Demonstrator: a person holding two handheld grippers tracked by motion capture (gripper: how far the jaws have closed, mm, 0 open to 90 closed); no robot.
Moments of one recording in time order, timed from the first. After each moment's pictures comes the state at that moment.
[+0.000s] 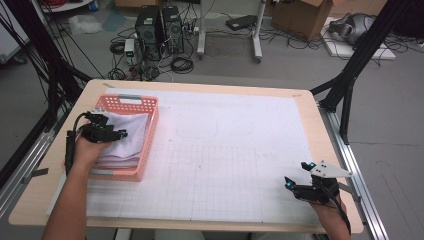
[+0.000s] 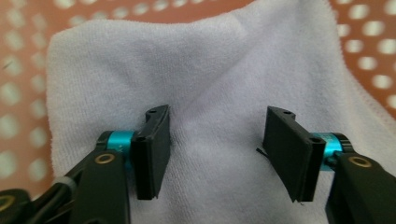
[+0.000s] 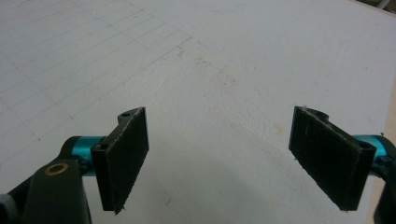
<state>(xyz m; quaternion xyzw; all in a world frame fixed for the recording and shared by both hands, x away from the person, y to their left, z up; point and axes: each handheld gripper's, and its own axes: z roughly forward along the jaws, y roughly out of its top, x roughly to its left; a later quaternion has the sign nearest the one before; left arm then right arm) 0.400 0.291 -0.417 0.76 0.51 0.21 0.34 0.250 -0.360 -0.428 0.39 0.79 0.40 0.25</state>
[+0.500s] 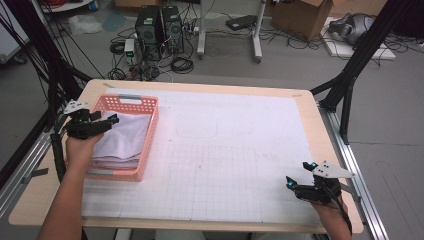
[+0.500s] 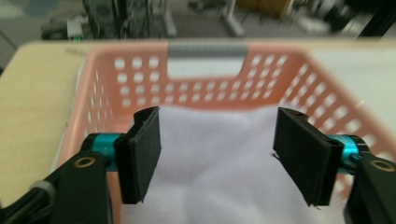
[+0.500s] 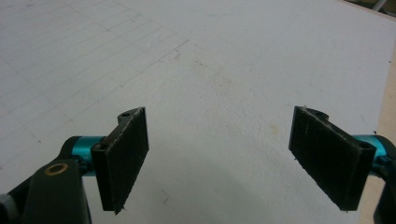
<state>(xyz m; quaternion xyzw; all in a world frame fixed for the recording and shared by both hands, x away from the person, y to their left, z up) 0.371 0.307 -0.377 0.64 0.53 0.28 0.48 0.248 -0.364 -0.426 0.39 0.79 0.40 0.25</state>
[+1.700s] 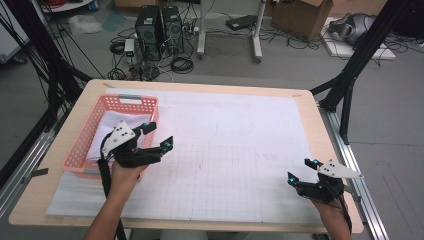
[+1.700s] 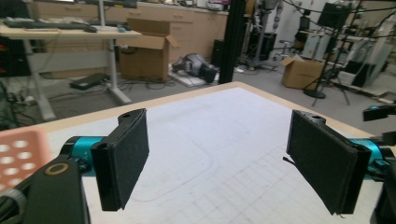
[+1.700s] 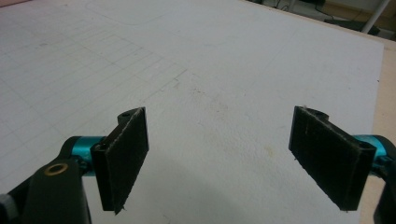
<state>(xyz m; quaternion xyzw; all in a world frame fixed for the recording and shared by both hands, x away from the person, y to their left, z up) 0.293 0.157 -0.363 0.67 0.33 0.23 0.63 0.247 -0.367 -0.420 0.40 0.76 0.45 0.26</state>
